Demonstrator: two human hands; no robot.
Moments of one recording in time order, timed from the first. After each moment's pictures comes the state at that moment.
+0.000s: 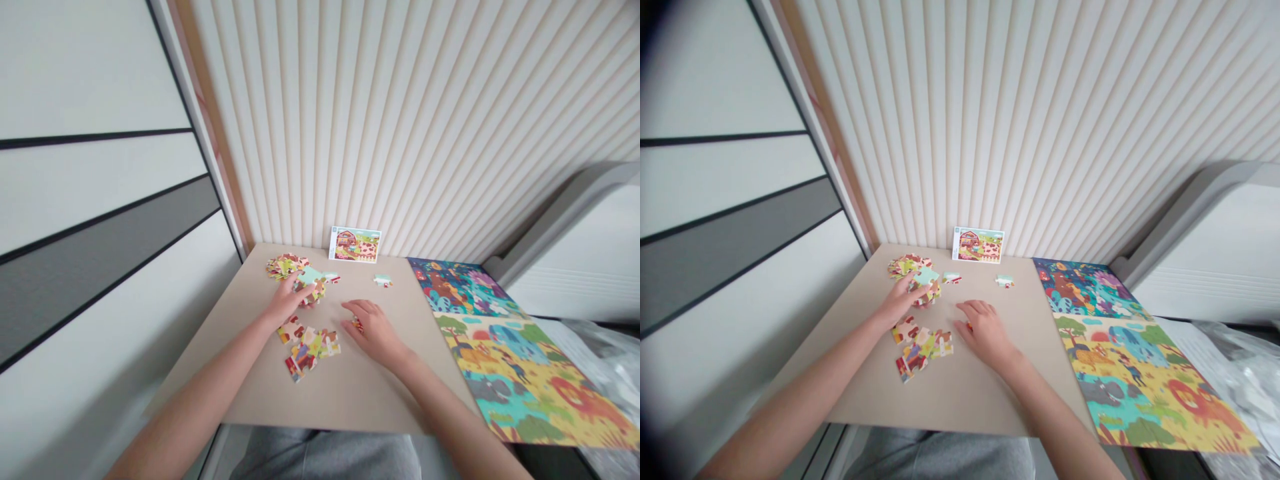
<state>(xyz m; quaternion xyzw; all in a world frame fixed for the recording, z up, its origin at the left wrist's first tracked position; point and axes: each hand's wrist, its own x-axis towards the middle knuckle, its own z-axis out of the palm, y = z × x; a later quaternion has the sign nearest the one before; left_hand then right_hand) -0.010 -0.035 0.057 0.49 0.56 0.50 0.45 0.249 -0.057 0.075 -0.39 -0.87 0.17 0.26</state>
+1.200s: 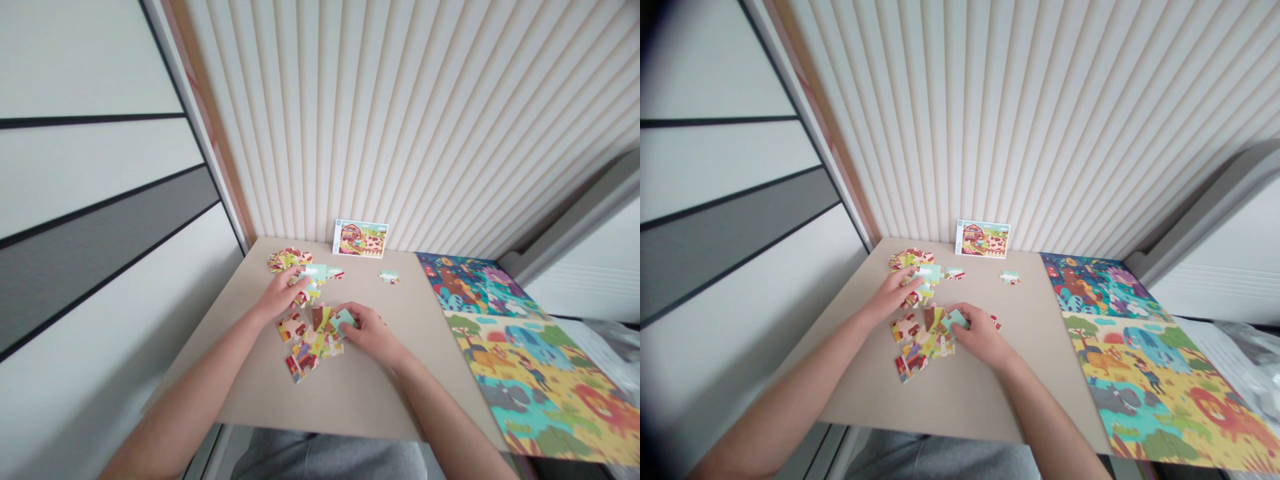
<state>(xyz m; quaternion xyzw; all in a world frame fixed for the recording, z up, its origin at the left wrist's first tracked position) -0.032 -0.037 0.064 0.54 0.56 0.46 0.42 0.227 -0.053 0.051 -0.37 -0.71 0.52 0.29</state>
